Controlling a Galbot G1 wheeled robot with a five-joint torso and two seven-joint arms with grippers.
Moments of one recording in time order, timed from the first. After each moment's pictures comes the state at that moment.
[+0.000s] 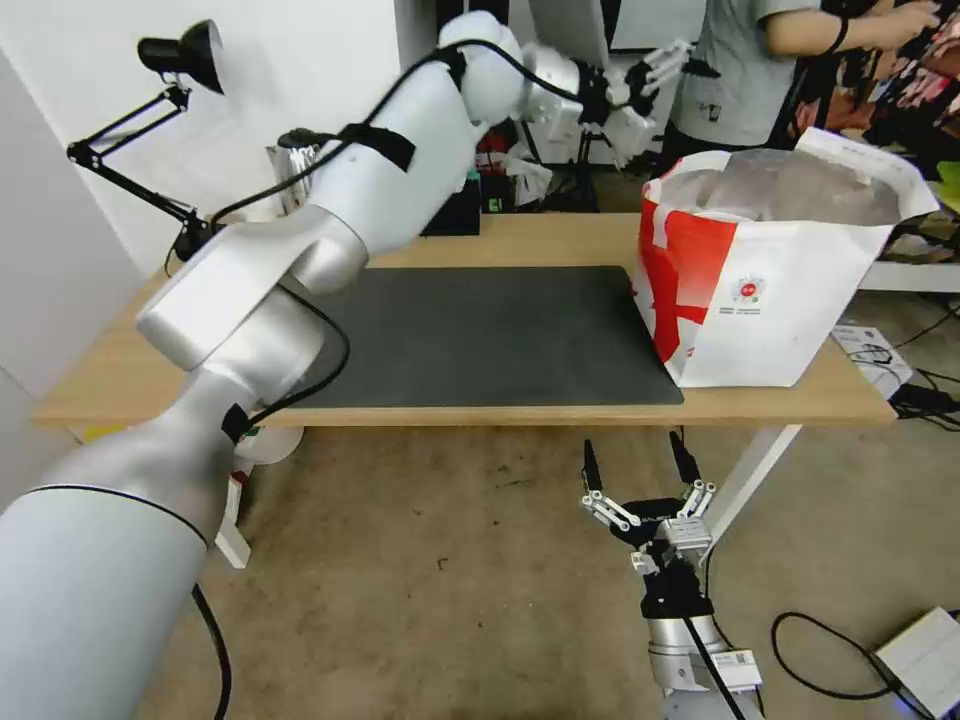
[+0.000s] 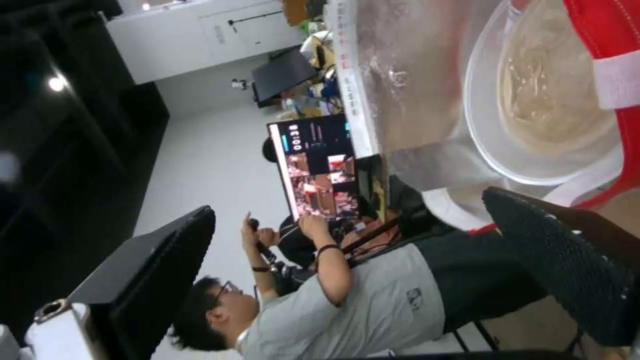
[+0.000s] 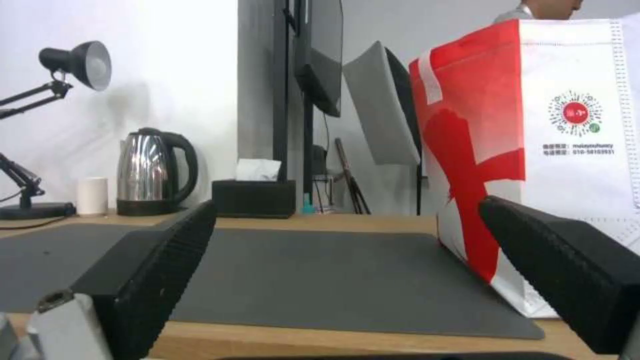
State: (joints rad) left arm -0.45 -1.52 0.36 -0.74 0.38 -0.79 0.62; right arm -1.70 1.31 0.32 2.06 -0.03 0.51 0.23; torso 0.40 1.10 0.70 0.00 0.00
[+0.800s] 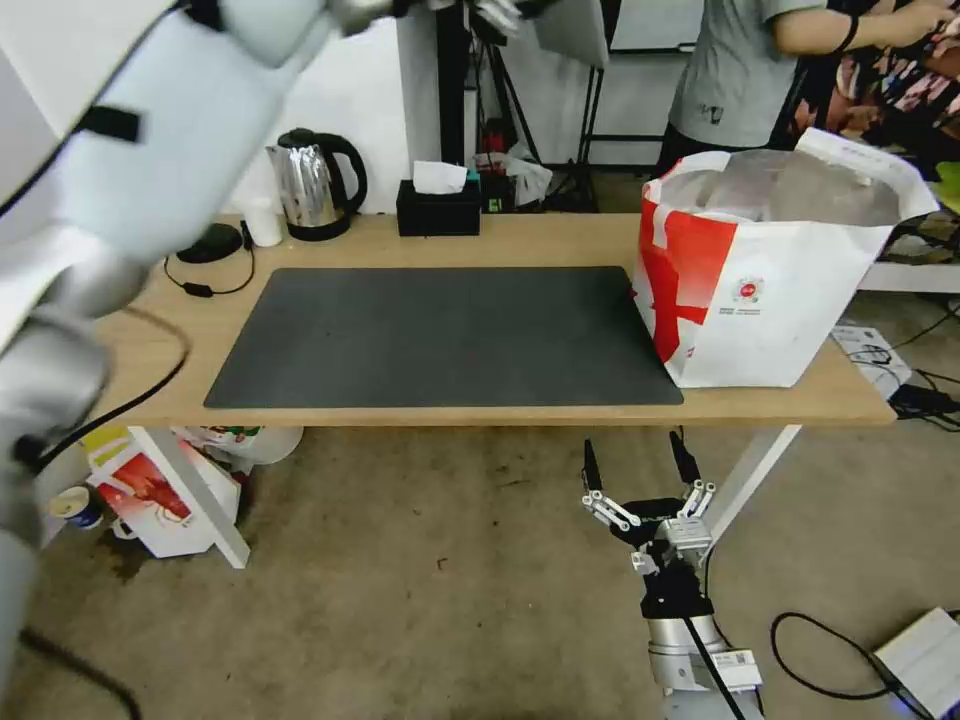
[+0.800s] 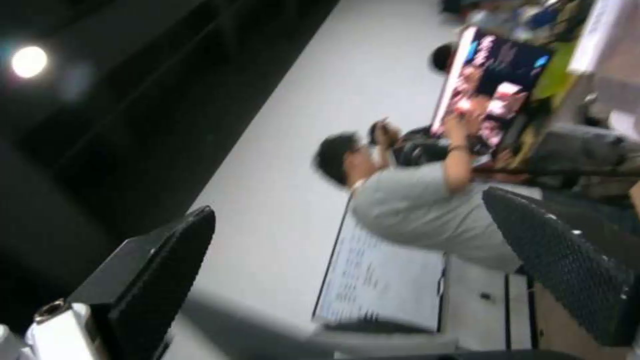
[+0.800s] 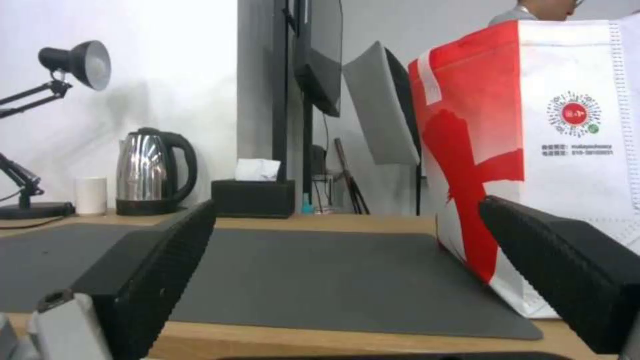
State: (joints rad) left arm -0.29 -0.90 0.28 -1.31 -0.21 -0.42 0.43; right arm -1.70 1.31 0.32 2.06 -0.03 0.51 0.23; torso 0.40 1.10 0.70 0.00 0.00
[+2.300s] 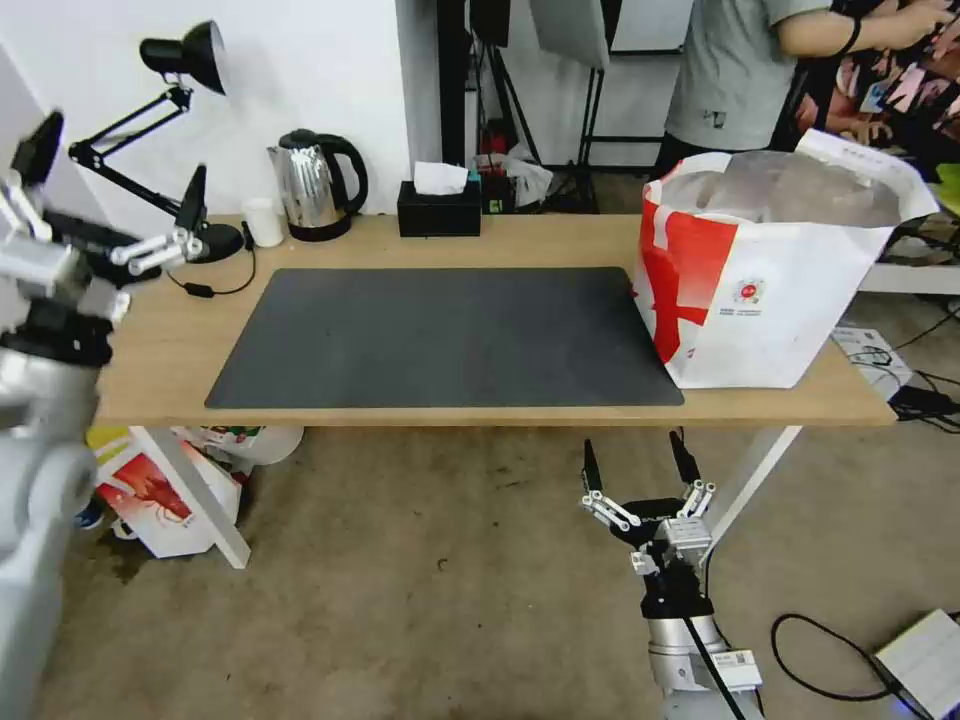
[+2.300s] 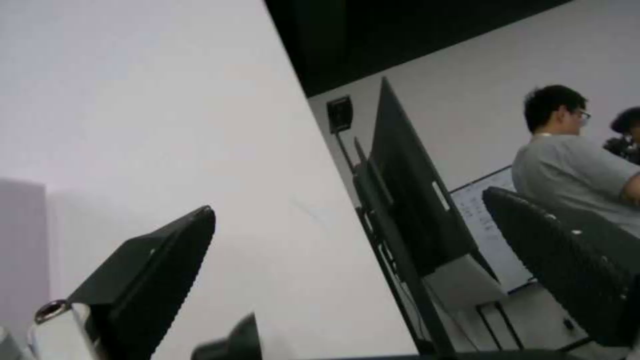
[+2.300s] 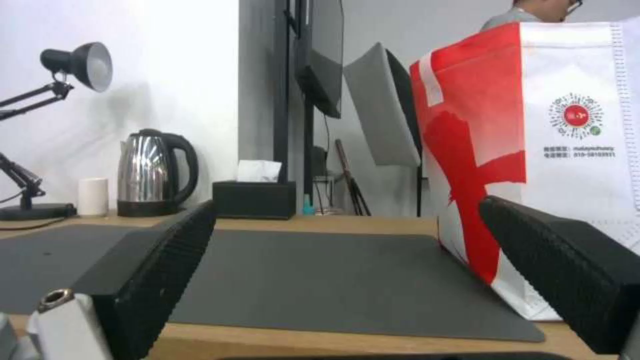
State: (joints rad) left arm 1.34 -1.10 -0.91 -2.19 -0.39 -0.35 0.16; right arm -1.70 1.31 0.32 2.06 -0.03 0.51 0.23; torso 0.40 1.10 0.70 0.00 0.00
